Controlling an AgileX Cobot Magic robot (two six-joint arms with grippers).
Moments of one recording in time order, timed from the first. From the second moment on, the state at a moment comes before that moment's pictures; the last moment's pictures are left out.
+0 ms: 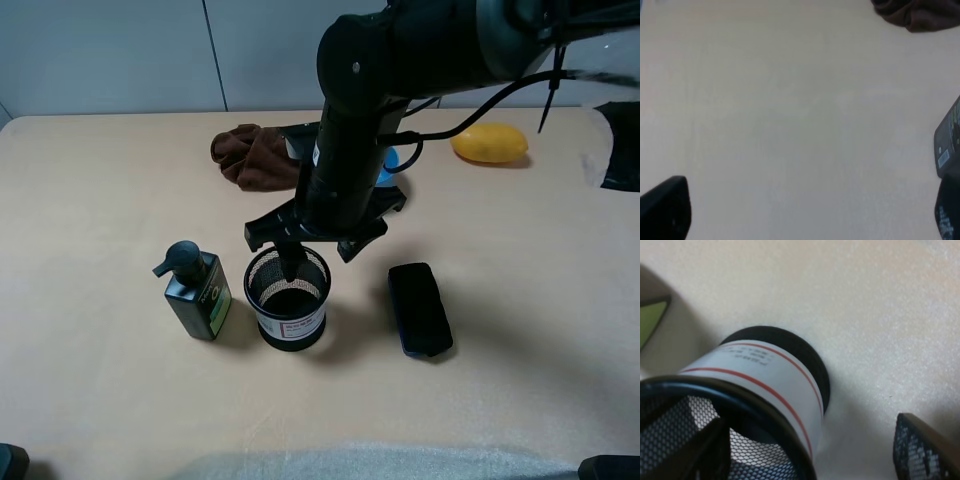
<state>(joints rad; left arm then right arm) 0.00 -0.01 -0.49 0.02 1.06 0.08 0.85 1.94 -1.27 0.19 0.85 0.29</state>
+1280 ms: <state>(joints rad) 0.00 -0.01 -0.49 0.02 1.06 0.08 0.85 1.62 -1.30 0.05 1.10 0.31</state>
